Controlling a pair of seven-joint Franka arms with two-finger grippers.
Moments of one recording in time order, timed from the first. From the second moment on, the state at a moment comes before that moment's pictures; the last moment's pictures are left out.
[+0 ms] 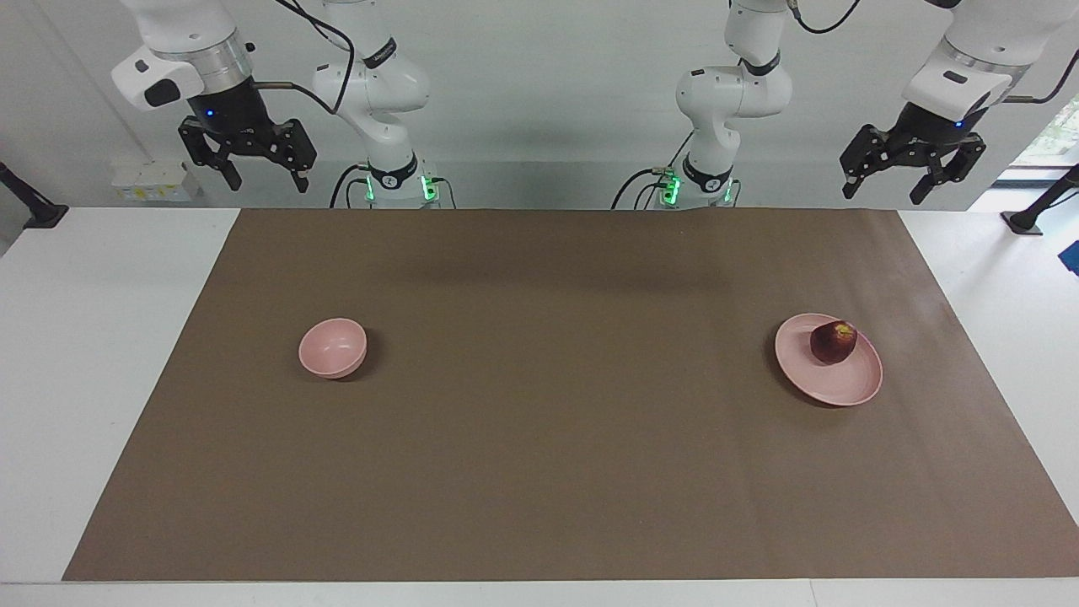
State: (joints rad) left arm -0.05 -0.07 0.03 -1.52 -0.01 1.48 0.16; right arm 0.03 -0.10 -0.05 -1.57 -0.02 1.48 0.05
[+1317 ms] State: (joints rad) left arm -0.05 -0.07 0.02 -1.56 -0.01 1.49 0.17; right arm 0.11 -0.11 -0.03 -1.77 0.10 1.60 0.28
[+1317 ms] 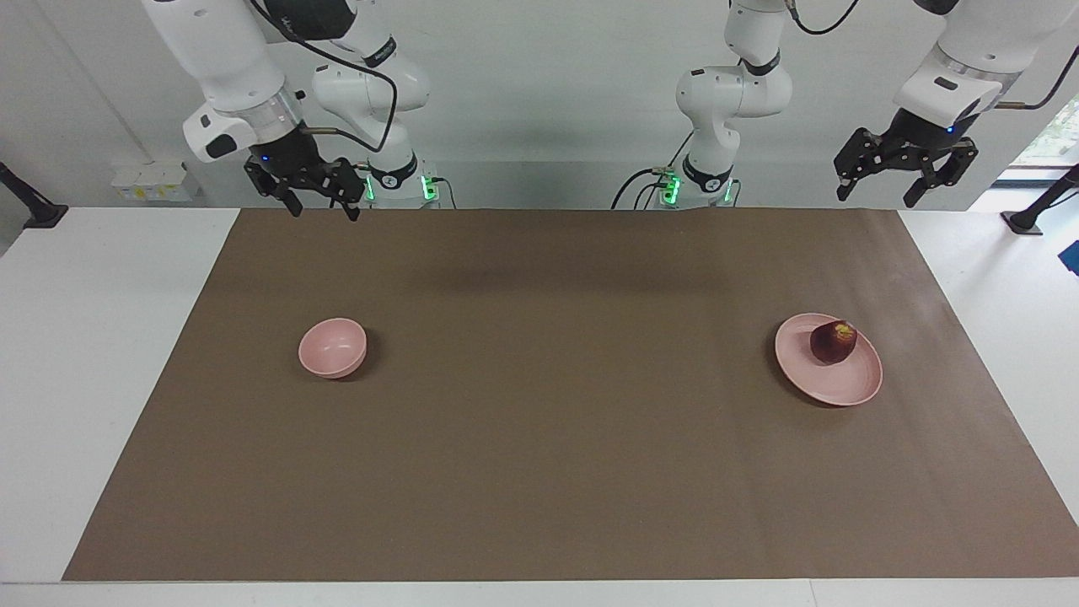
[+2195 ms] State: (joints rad) left arm 0.11 0.03 0.04 -1.96 0.00 2.03 0.39; right arm 0.31 0.03 -0.03 -1.86 0.33 1.87 0.63
